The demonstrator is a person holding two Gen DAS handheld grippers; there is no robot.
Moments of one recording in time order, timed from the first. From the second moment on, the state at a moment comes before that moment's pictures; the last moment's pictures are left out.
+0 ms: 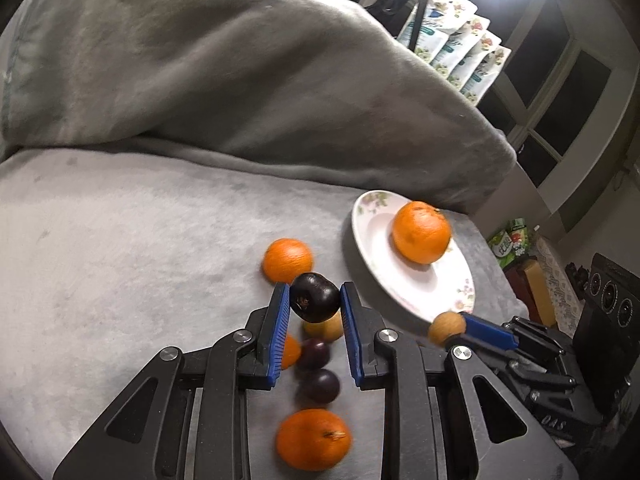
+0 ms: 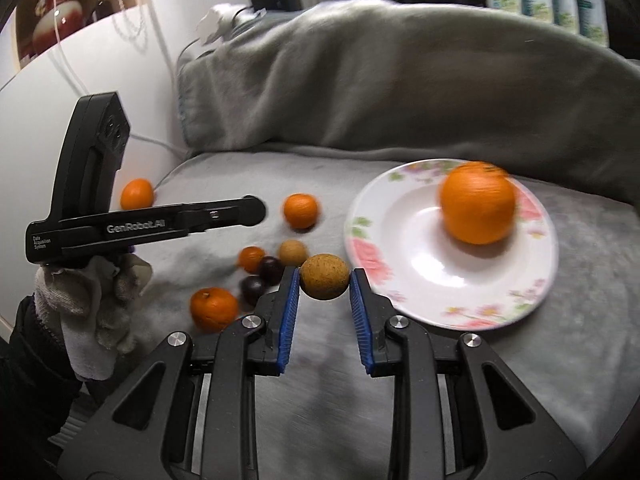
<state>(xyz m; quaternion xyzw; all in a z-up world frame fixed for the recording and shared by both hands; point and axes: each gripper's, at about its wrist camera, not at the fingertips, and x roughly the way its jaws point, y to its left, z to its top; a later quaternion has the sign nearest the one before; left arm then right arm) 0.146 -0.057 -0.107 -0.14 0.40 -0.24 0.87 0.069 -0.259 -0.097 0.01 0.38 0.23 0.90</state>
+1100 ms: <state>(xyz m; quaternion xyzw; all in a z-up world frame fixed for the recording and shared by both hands) 0.158 -0.135 -0.097 -0.10 0.41 -0.29 0.86 0.083 -0.329 -0.102 0.02 0.38 0.15 0.91</state>
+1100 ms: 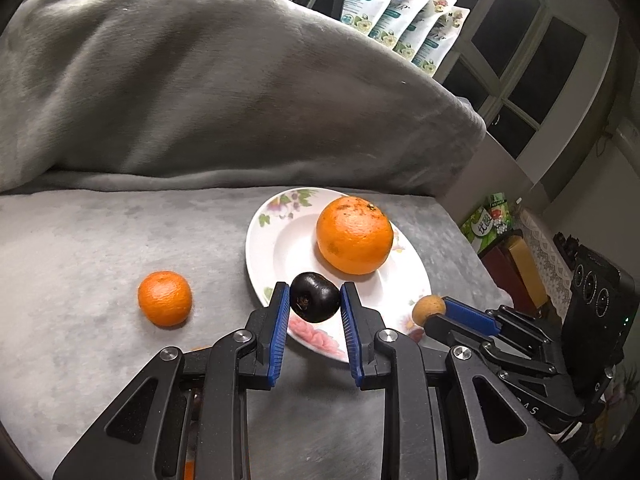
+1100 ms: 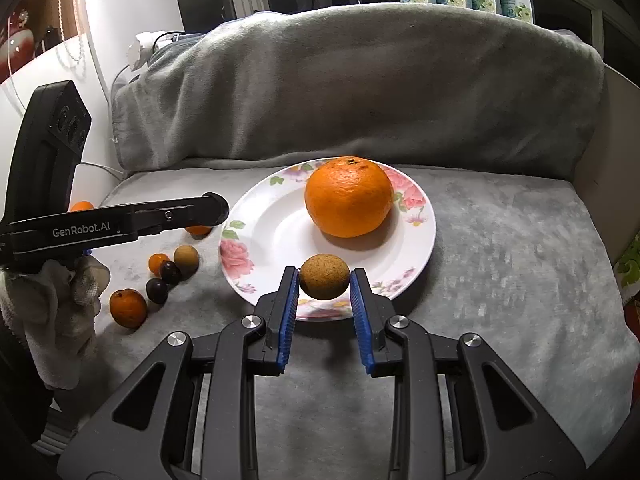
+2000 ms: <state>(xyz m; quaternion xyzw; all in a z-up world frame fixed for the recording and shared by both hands) 0.153 -0.139 -0.088 -0.08 0.40 -0.26 0.87 0.075 -0.322 -0.095 -0.01 0.36 0.14 0.92</state>
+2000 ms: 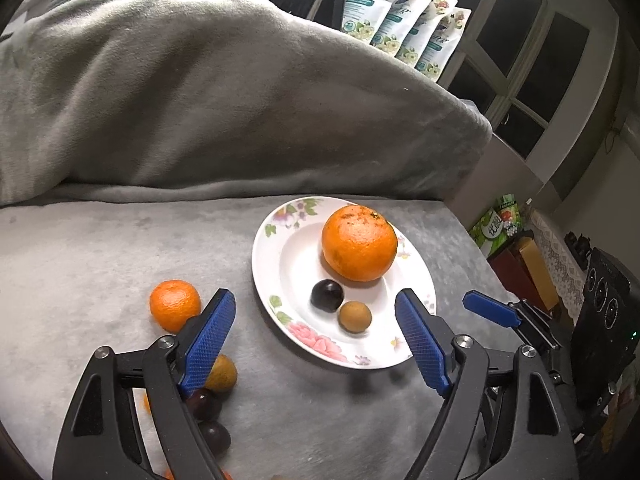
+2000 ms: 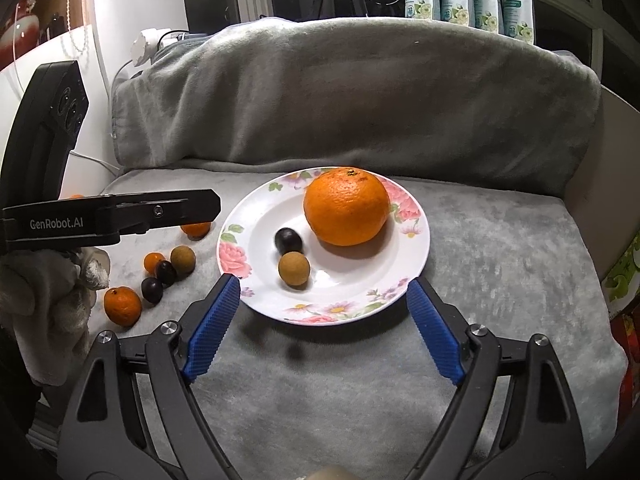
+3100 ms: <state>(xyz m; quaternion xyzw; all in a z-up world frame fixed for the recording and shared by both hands) 0.132 -0.027 -0.099 -0.10 0.40 -0.18 0.89 0.076 -0.265 -0.077 0.00 0.38 0.26 0.89</state>
